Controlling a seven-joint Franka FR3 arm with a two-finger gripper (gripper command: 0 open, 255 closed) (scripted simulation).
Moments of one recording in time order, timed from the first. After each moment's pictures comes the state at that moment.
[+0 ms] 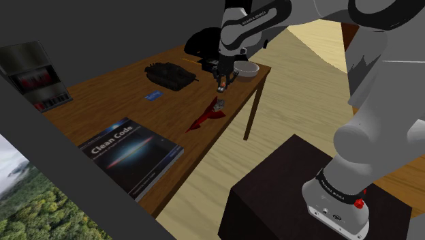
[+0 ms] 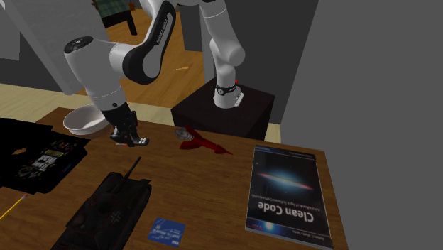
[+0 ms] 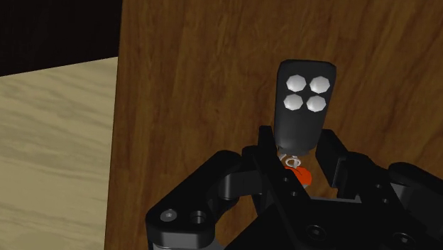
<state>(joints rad) -0.50 0.35 0.49 -1.86 -0.13 2.15 1.08</state>
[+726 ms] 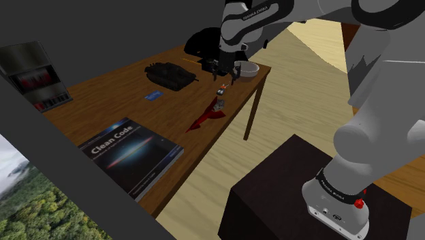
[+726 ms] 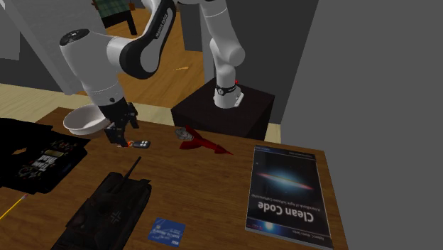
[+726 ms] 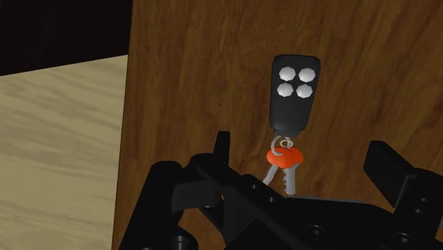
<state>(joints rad) -0.51 0.33 0.49 -1.84 -0.12 2.11 1.08</state>
